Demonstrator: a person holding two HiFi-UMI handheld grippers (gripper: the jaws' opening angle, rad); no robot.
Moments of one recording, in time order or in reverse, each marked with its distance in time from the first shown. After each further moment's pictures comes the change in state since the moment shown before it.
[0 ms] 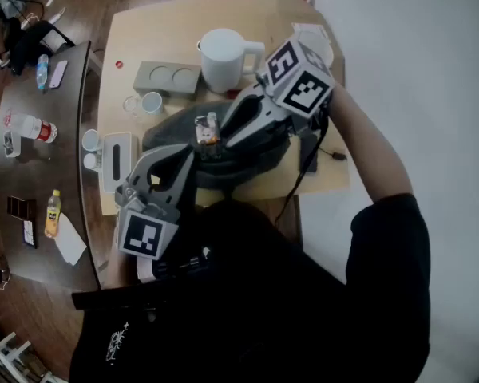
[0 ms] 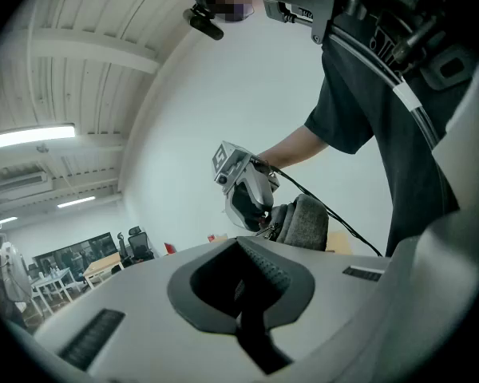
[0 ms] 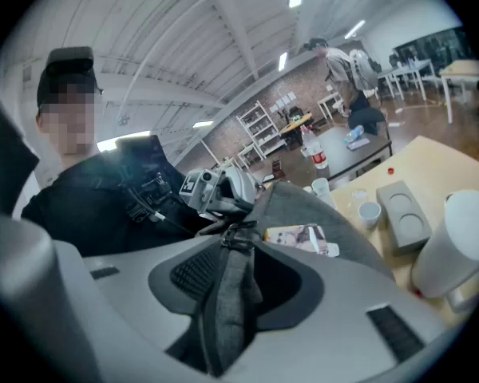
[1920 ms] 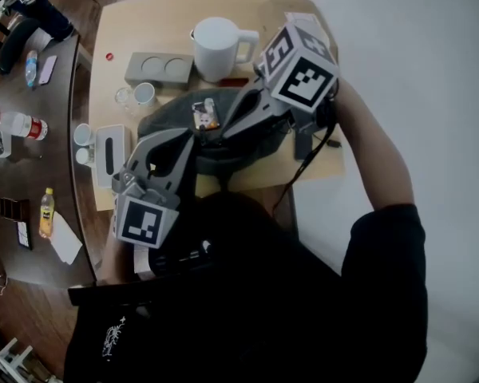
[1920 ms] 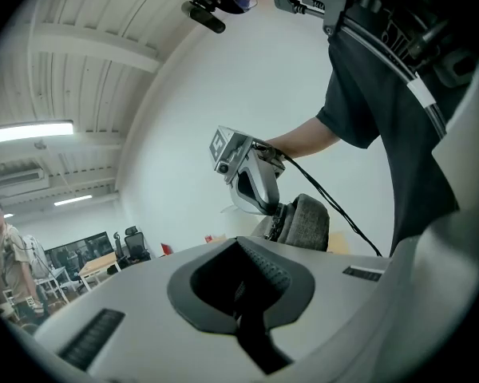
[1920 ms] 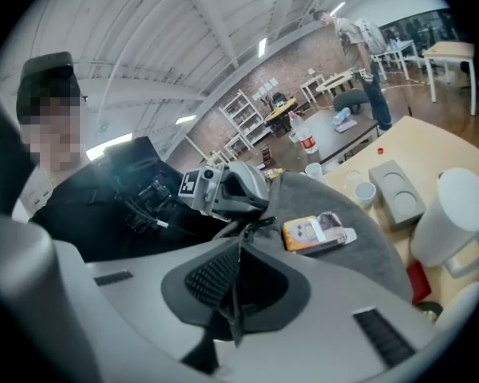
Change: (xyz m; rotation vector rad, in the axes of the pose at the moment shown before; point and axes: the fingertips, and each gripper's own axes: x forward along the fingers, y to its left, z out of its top) left arm 0.004 0.000 -0.003 -0.009 -0.010 -0.029; right arm 0.012 0.024 0.004 0.143 0.067 -0.049
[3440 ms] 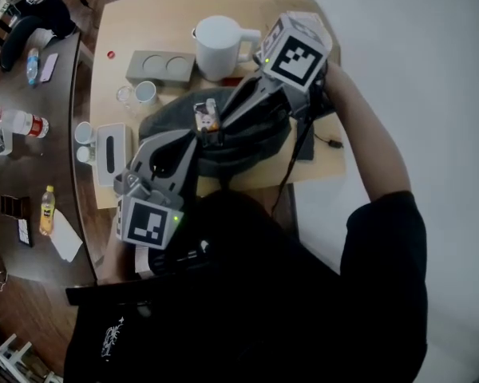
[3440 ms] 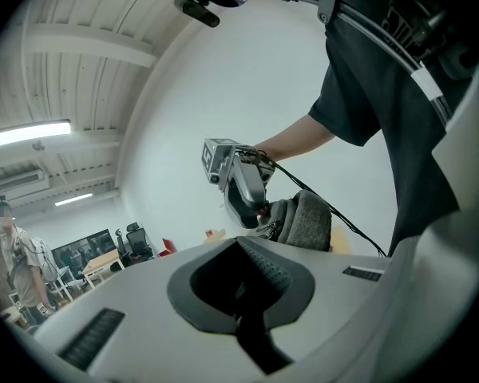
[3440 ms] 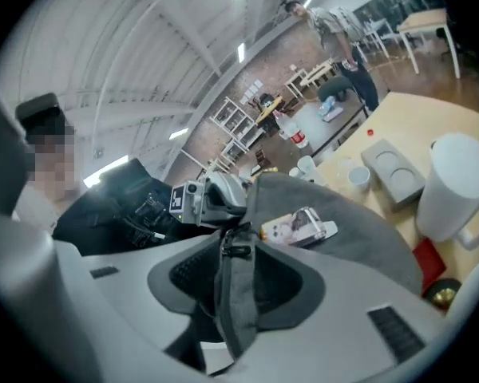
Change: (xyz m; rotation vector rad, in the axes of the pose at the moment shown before) left arm 0.003 -0.002 -0.005 0.008 0.051 0.009; right arm -0.013 -0.033 0.008 0.139 -0.028 0.018
